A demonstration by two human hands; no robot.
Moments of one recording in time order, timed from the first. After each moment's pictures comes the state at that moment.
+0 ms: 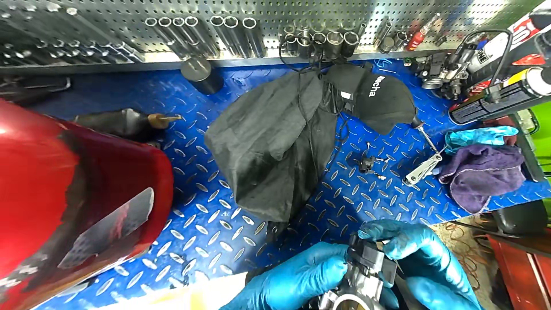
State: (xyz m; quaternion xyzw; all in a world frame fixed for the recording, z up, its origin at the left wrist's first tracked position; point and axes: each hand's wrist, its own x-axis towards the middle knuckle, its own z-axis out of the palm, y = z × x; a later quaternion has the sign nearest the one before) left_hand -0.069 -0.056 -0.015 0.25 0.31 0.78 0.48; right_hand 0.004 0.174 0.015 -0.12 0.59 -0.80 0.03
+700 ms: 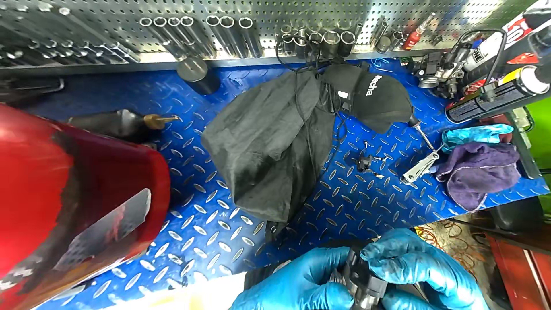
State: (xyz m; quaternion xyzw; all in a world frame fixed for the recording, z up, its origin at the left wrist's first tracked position) left_hand -0.065 -0.059 -0.013 0.28 0.35 0.74 0.49; right_hand 0.016 0.178 0.036 -0.13 0.76 -0.64 0.01
